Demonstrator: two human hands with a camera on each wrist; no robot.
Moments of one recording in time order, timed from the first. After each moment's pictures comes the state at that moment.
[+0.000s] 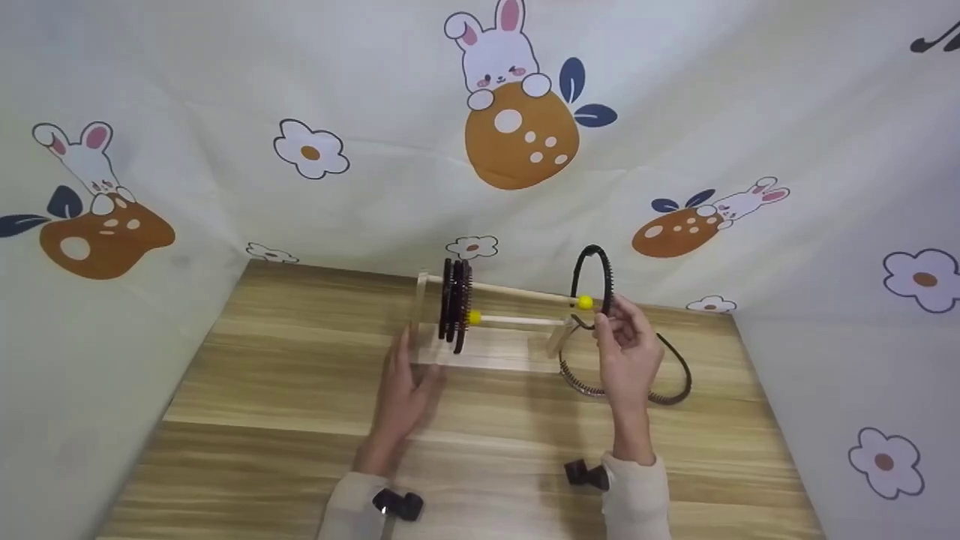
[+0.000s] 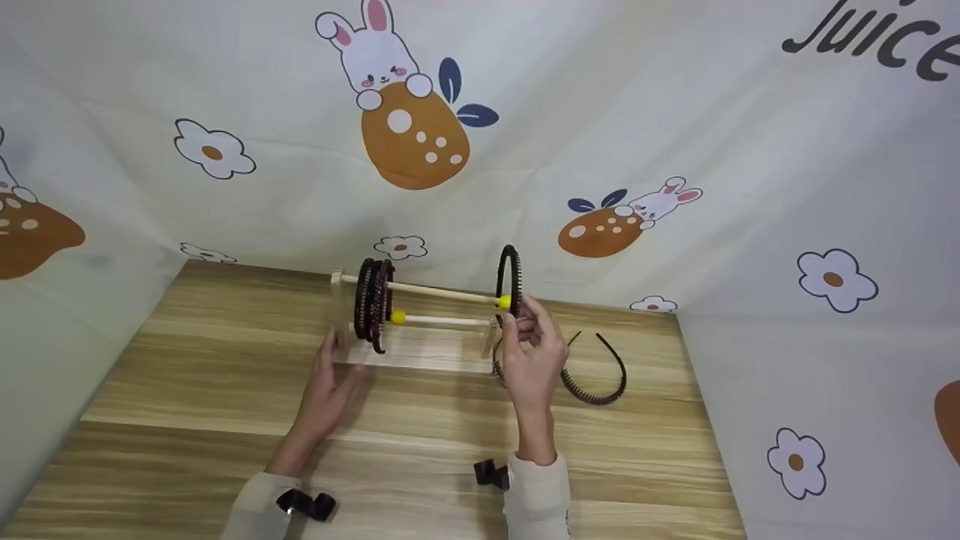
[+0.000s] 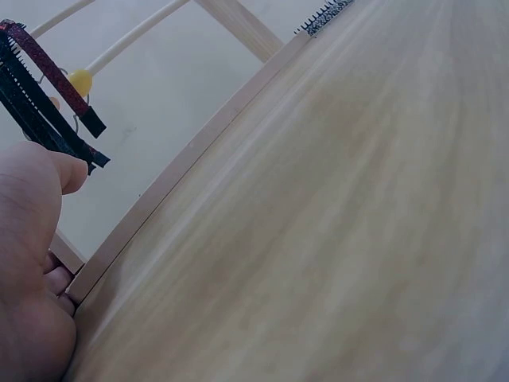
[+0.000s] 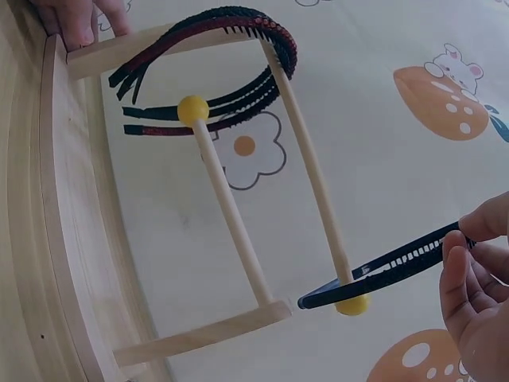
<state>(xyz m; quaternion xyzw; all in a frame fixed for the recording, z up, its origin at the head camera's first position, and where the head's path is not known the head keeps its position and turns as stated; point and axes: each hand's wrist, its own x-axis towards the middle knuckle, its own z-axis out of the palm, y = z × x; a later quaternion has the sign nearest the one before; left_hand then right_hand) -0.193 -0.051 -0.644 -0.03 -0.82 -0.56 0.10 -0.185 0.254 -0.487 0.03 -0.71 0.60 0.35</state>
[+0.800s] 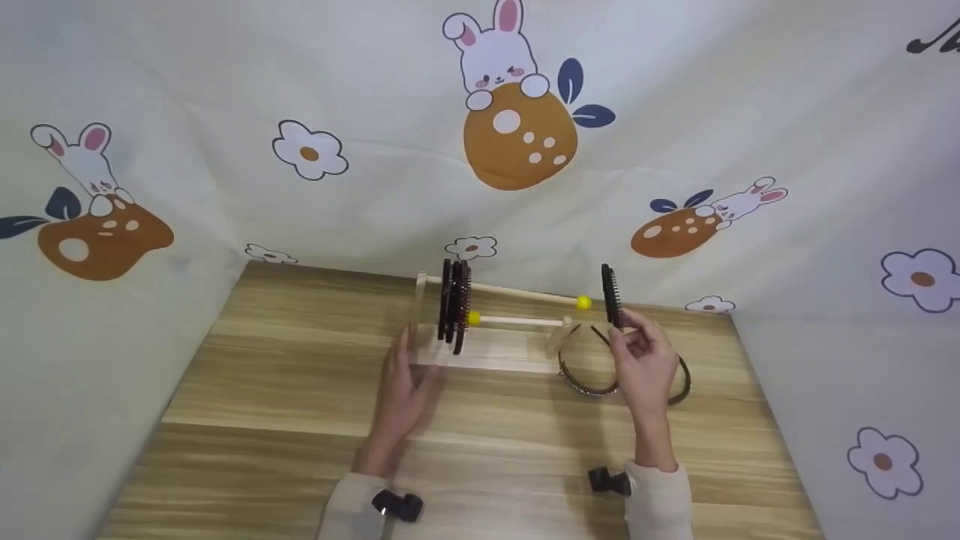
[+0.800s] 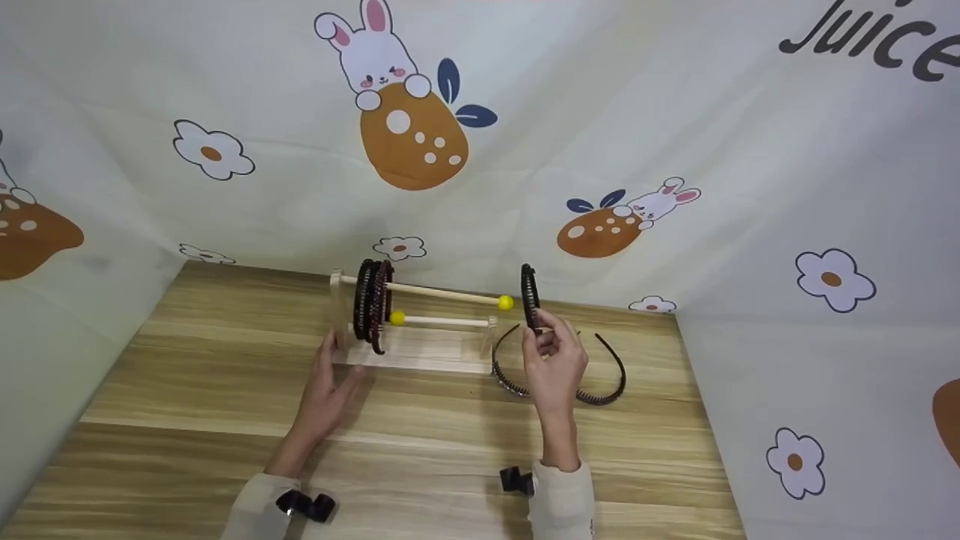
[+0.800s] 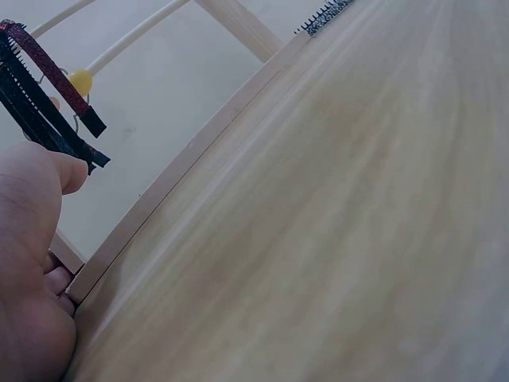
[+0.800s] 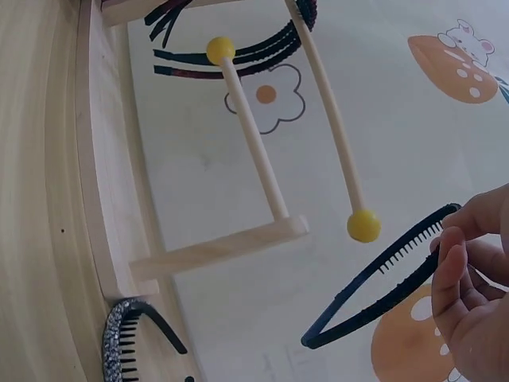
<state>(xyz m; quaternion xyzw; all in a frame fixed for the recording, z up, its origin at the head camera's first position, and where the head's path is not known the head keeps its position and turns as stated) -0.193 -0.050 -0.644 -0.04 -0.82 -0.56 0.09 -0.184 0.291 -0.503 -0.01 -0.76 0.56 0.32</state>
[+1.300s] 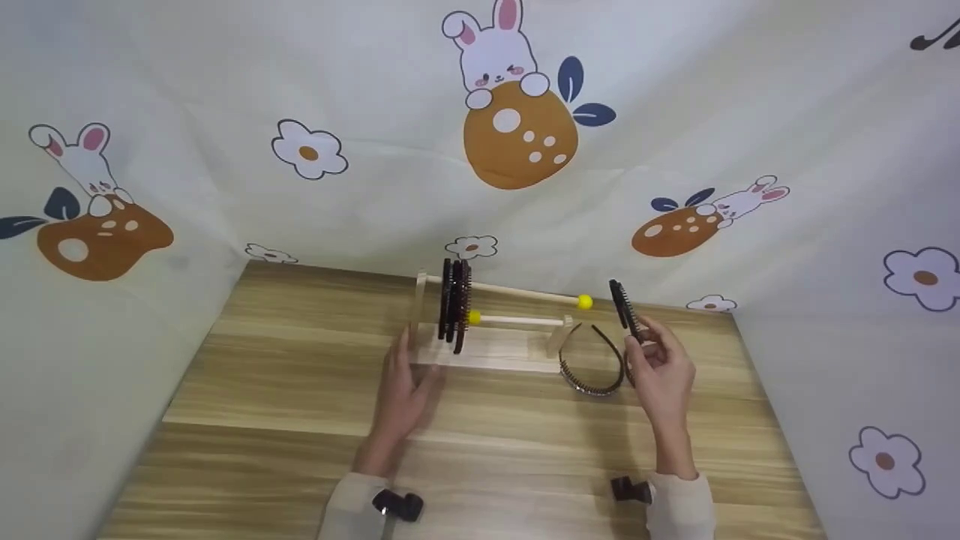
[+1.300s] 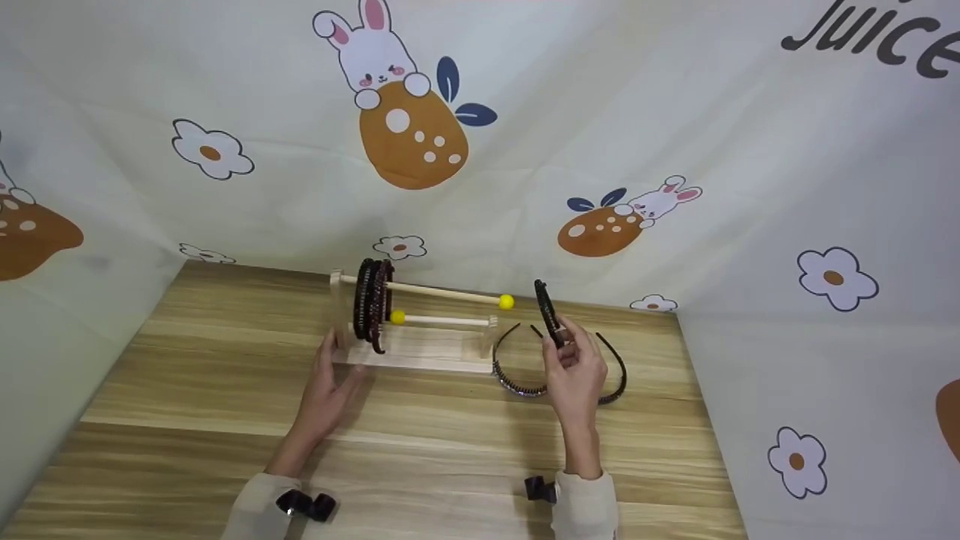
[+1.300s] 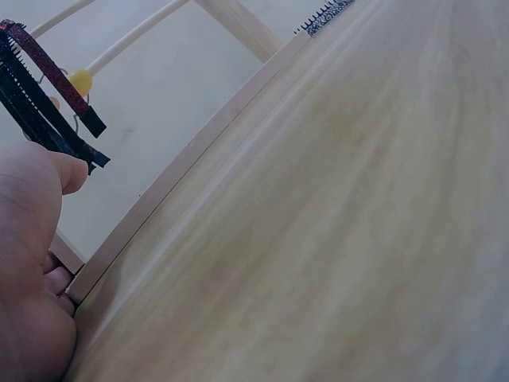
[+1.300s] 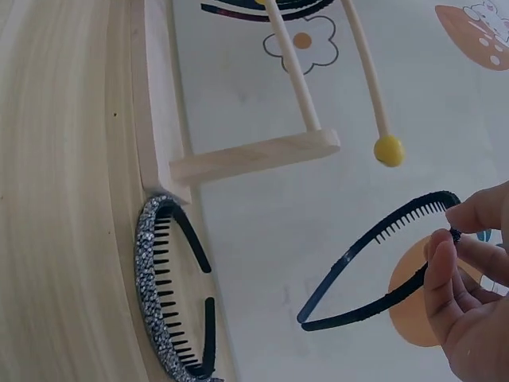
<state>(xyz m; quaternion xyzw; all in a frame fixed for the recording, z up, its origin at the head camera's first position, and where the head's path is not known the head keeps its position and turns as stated) -0.193 -0.051 -0.643 -0.04 -0.82 -0.56 0.10 -0.179 0.325 -0.521 -0.03 -0.79 0.53 0.30</state>
